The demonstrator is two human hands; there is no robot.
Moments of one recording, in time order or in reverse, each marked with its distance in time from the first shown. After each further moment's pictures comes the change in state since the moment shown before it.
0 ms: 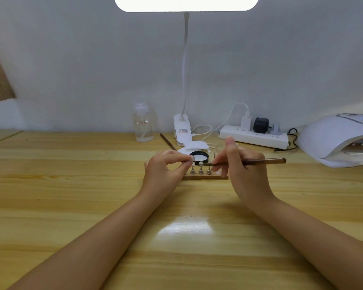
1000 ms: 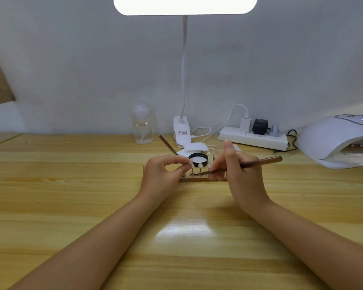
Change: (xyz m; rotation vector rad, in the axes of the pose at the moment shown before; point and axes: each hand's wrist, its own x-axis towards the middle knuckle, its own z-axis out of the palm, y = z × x) left_hand 0.002 -0.004 0.000 -0.019 0.029 -0.041; right_hand -0.002 -0.001 0.005 0.077 -0.008 0.108
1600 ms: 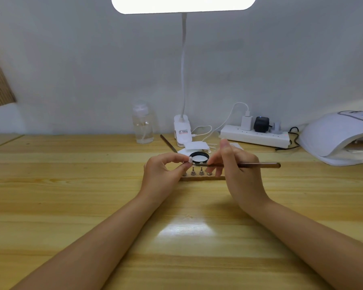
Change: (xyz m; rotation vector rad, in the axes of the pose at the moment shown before) left_hand 0.001 -0.003 -0.001 -0.011 -0.019 -0.017; right_hand 0.000 0.001 0.003 -0.042 -0.010 -0.054
